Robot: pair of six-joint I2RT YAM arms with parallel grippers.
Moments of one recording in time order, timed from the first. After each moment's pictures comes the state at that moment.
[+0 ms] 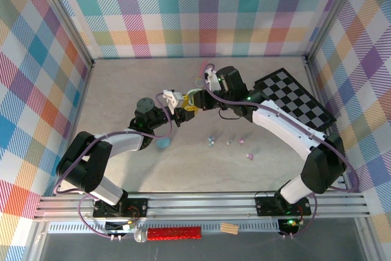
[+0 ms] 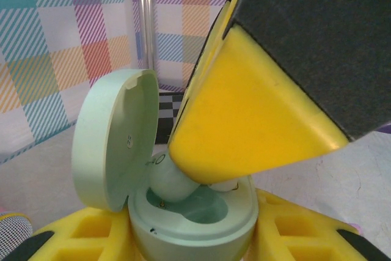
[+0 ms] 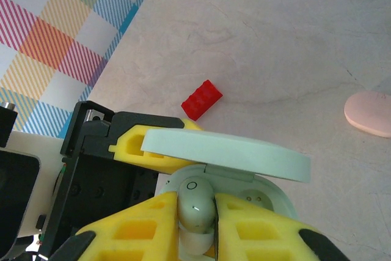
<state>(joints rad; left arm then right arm) -0.46 1.54 0.65 0.91 0.66 0.01 0.68 1.53 1.33 -0.40 -0.31 0.44</state>
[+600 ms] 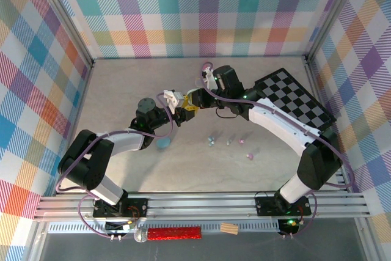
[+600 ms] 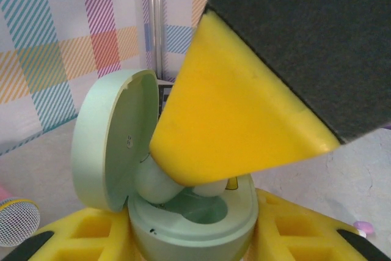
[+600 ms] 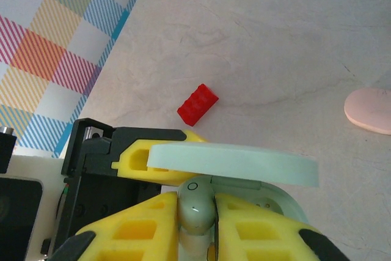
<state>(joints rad) -0.46 1.56 0.65 0.91 0.63 0.01 0.69 1.57 1.36 -0.40 -0.28 0.50</state>
